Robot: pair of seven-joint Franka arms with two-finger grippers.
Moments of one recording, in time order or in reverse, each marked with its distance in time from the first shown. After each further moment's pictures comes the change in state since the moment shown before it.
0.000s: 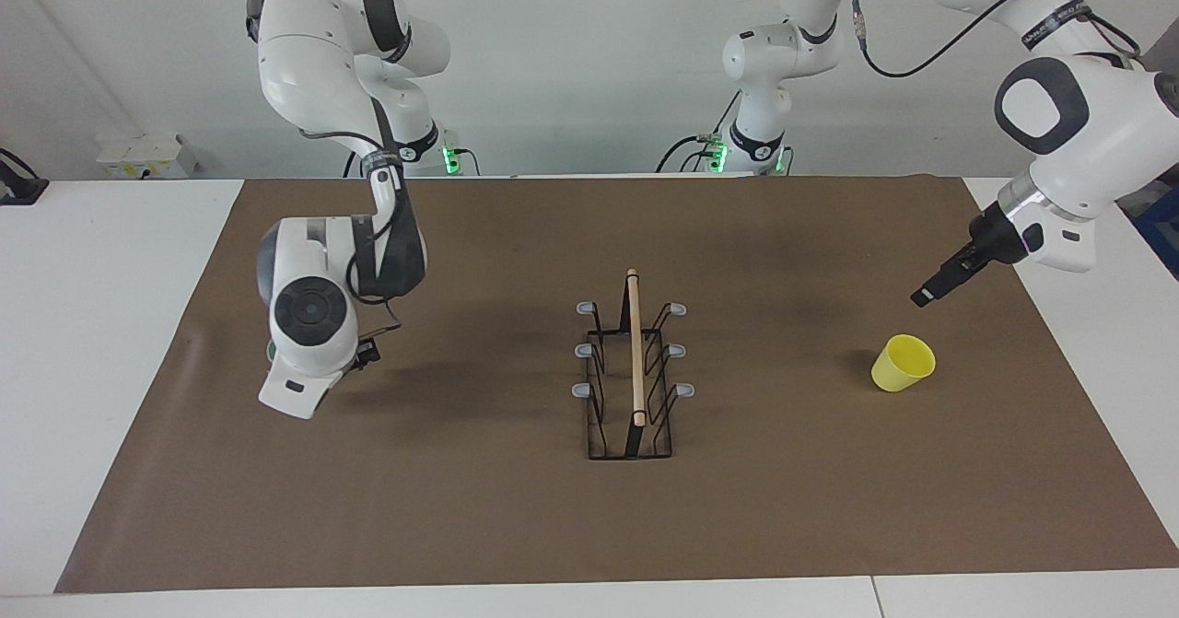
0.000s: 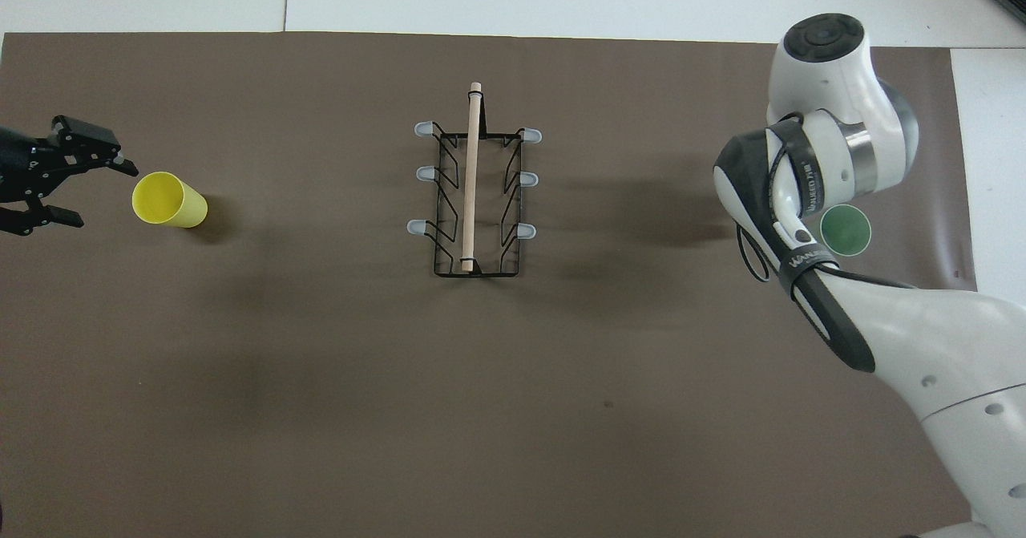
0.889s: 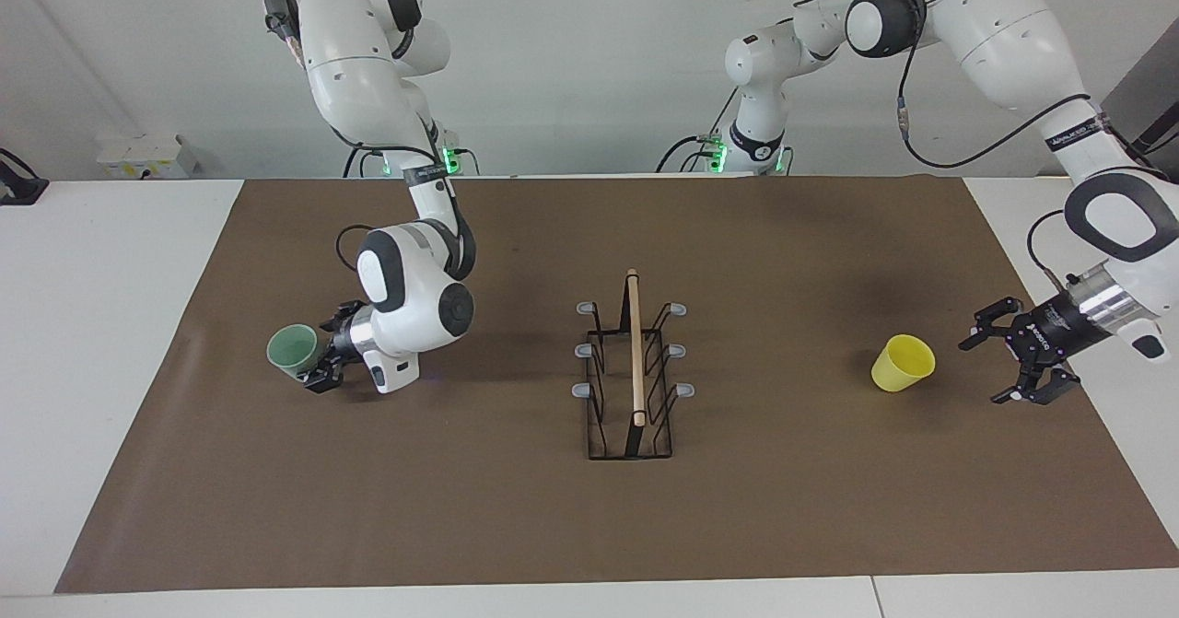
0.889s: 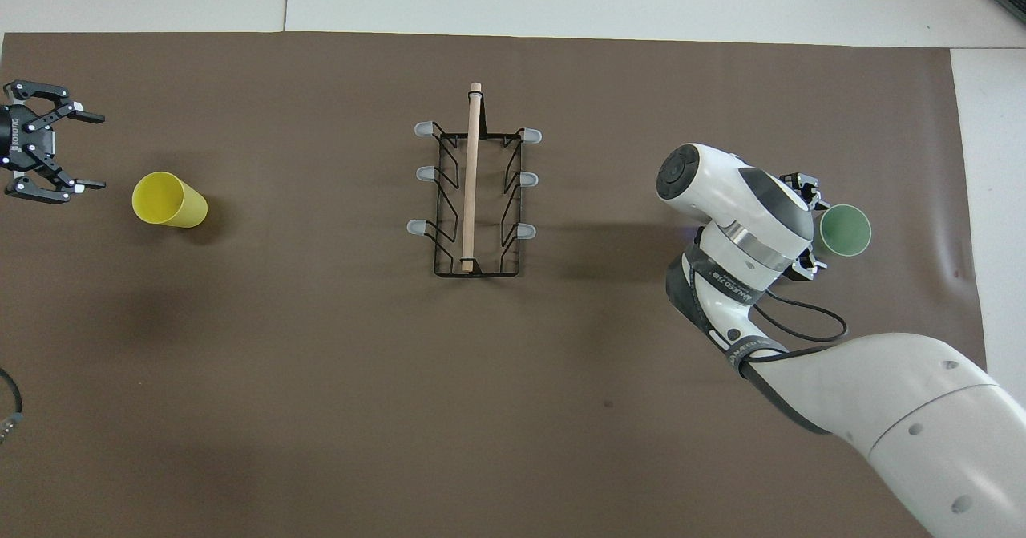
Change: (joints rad) left arm 0.153 0.347 0.011 0.236 -0.263 0.083 -0.586; right arm 0.055 -0.087 0.042 -0.371 -0.494 0.000 -0.380
